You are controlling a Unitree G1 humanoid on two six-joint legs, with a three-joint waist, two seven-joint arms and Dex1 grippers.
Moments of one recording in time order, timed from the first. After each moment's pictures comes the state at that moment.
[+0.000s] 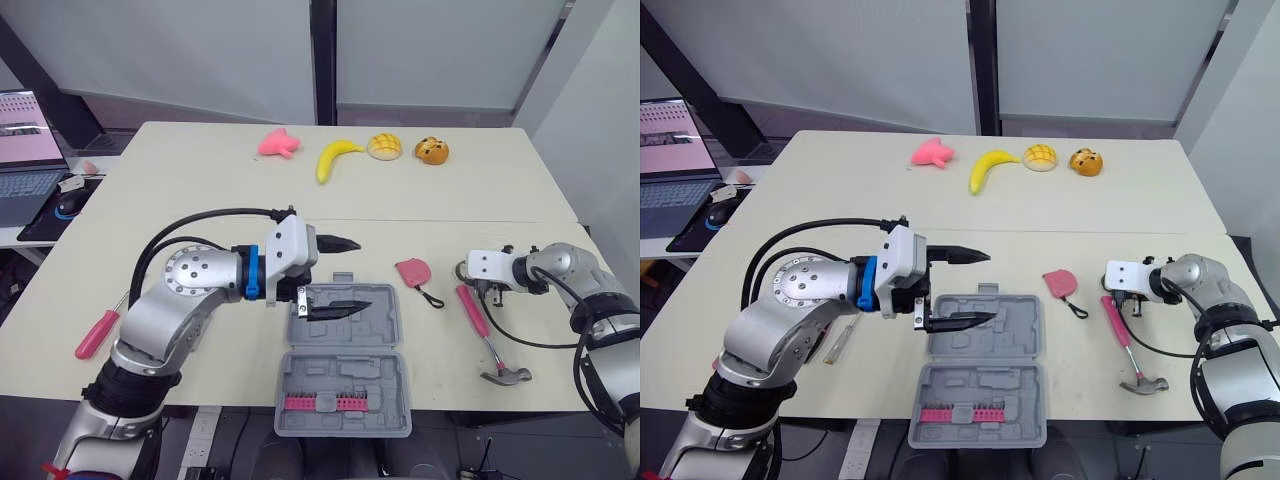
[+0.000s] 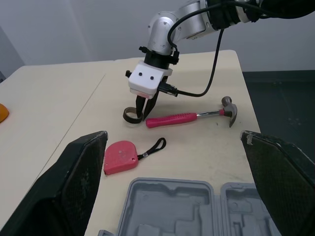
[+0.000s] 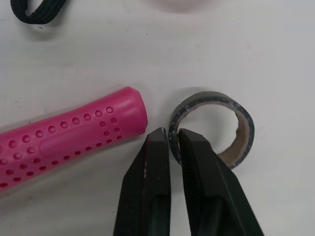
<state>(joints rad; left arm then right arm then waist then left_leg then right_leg) -0.46 0.63 -0.16 -0.42 -0.45 0.49 -1.02 -0.86 -0.73 0.36 1.12 -0.40 -0.44 0.96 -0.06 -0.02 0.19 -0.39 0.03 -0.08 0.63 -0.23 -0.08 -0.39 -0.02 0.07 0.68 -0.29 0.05</state>
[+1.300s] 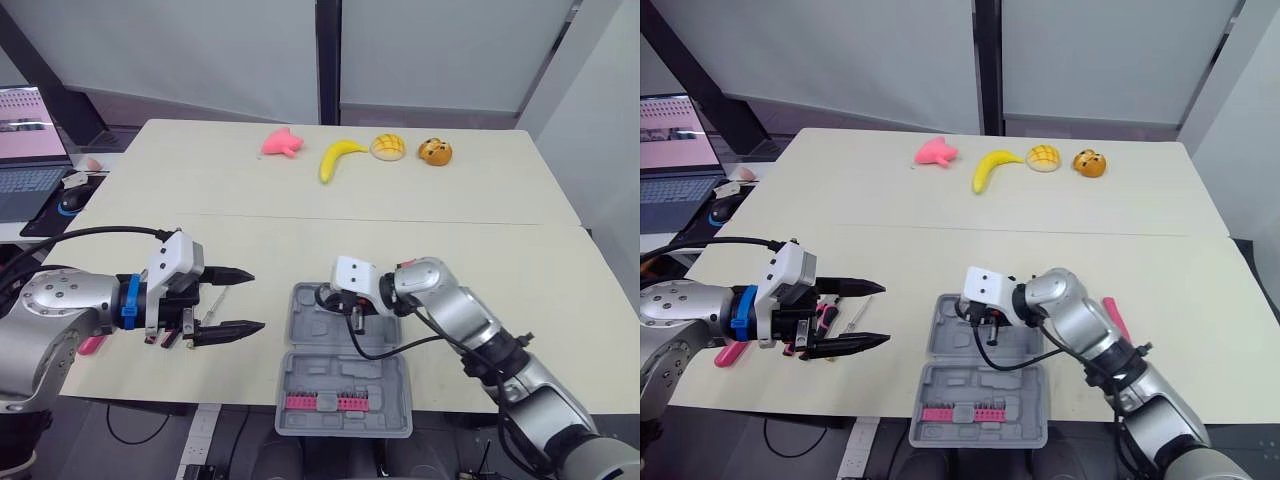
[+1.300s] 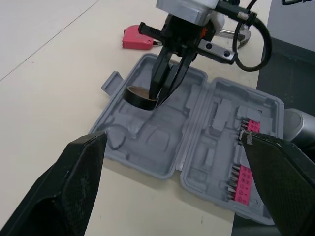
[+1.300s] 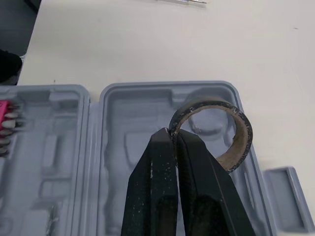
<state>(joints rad) -0.12 1.01 0.21 -0.35 -0.61 0.60 -1.21 -0.65 -0.27 0.52 0.05 -0.12 0.55 1.01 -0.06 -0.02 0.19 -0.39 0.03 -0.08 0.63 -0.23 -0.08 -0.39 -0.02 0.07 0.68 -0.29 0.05</state>
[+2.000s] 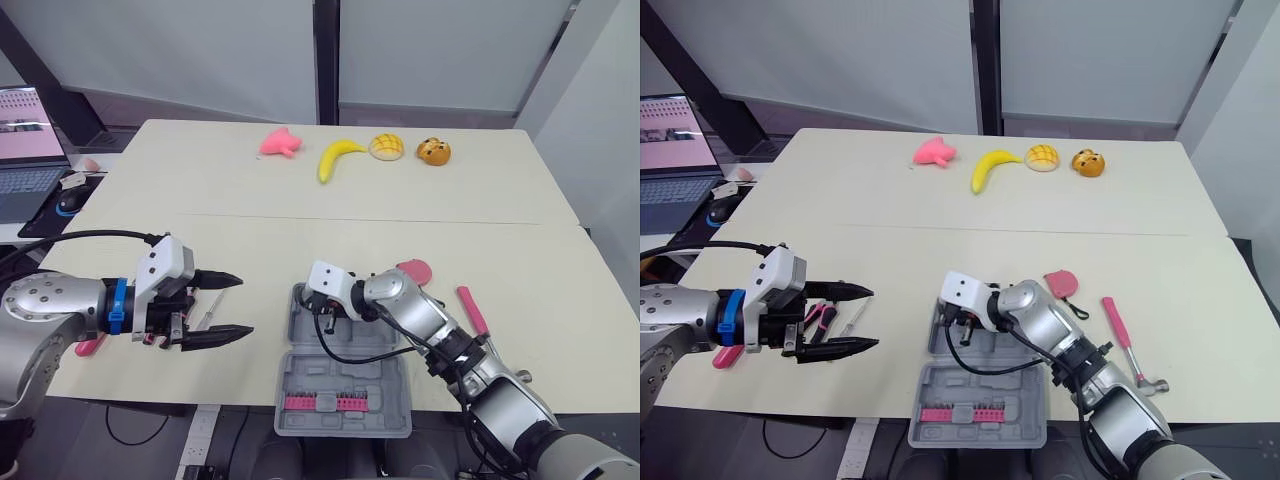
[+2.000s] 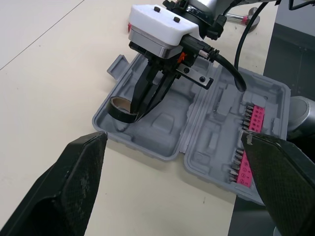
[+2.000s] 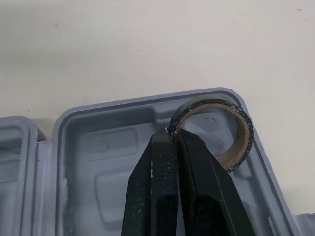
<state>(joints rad) -0.07 1.05 0.24 -0.35 -0.60 0.58 -1.21 -0.69 -0.12 0.53 0.31 -0.14 0.47 0.84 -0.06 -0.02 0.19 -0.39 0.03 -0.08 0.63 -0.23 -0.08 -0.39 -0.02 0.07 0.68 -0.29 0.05</state>
